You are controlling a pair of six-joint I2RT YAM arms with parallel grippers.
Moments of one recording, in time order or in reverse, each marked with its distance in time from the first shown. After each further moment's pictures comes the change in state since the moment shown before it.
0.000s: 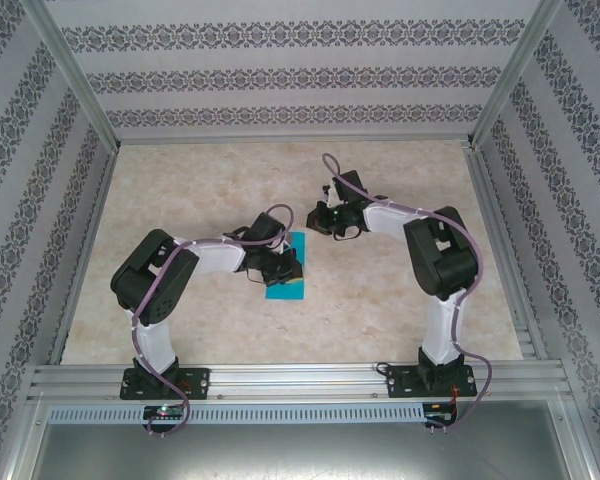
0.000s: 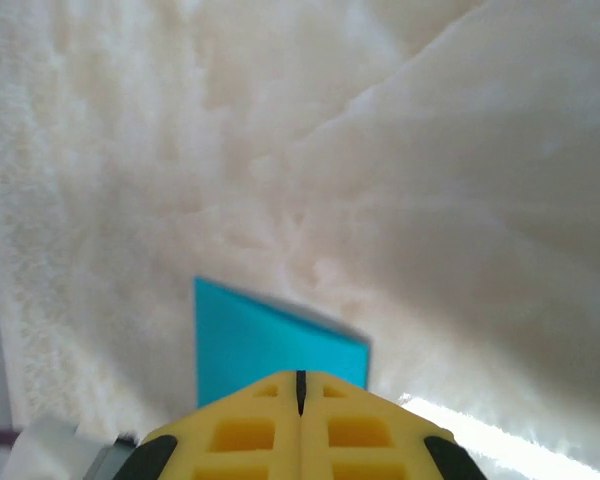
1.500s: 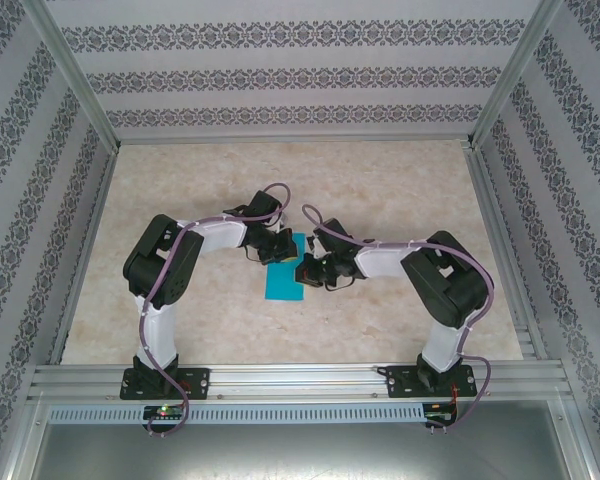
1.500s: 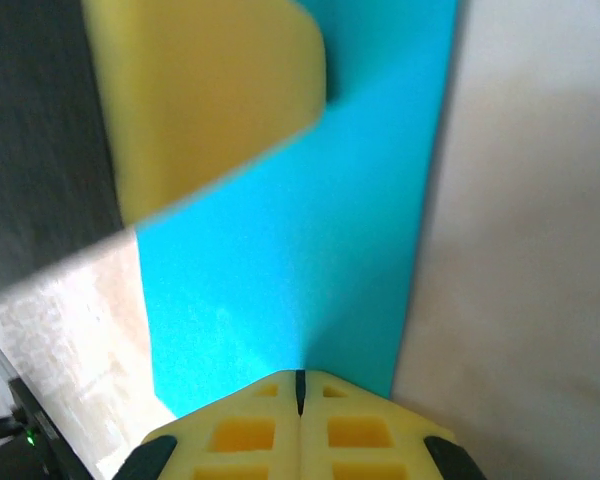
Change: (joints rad) left arm 0.101 0.138 0.207 -0.144 -0.037 0.109; right arm 0.251 -0.153 -0.367 0.103 0.009 0.129
